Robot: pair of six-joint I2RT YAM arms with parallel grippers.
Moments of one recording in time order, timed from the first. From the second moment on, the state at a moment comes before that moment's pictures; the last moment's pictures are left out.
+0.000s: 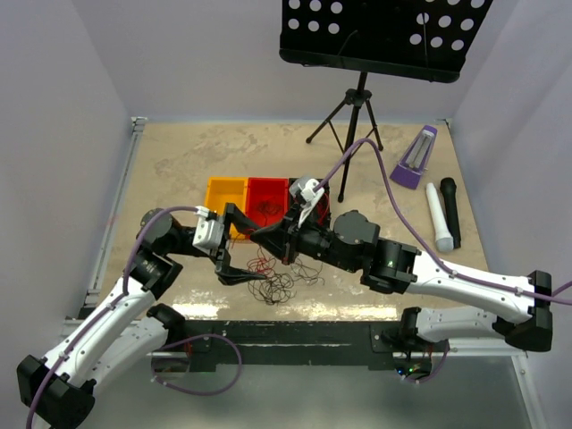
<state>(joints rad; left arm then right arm) -0.51 0.73 0.61 0.32 1.15 -0.09 1.23 1.11 1.04 0.02 0.11 0.43</state>
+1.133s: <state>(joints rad) -0.51 0.73 0.60 0.28 1.16 -0.08 1.28 1.10 1.05 0.07 0.23 0.42</state>
